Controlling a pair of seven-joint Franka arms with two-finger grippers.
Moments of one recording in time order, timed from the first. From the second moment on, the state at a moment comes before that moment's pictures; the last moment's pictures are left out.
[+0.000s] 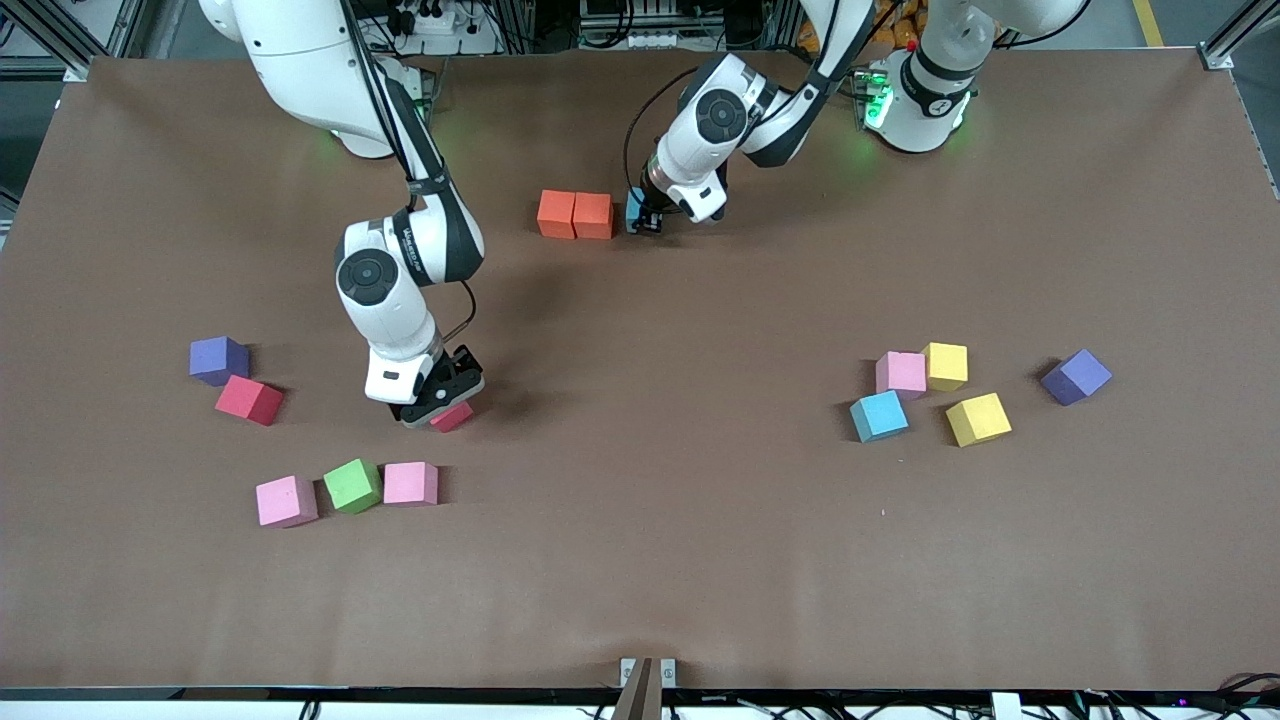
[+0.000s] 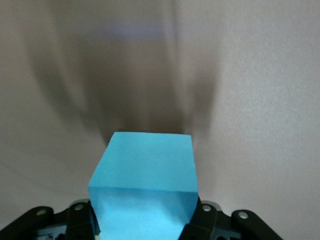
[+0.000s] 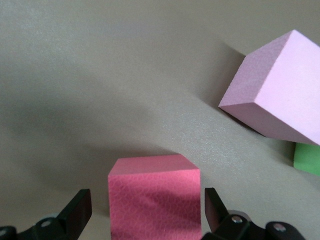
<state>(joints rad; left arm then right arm) -0.82 0.41 -0.33 -2.26 -0.65 2.83 -2.04 0.75 0.50 -0.38 -2.13 0.21 2.73 -0.37</state>
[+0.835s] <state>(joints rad) -0.85 0.46 -0.30 -2.20 -0.65 2.84 -2.05 0.75 0.51 -0.38 -2.12 0.21 2.73 -0.37</state>
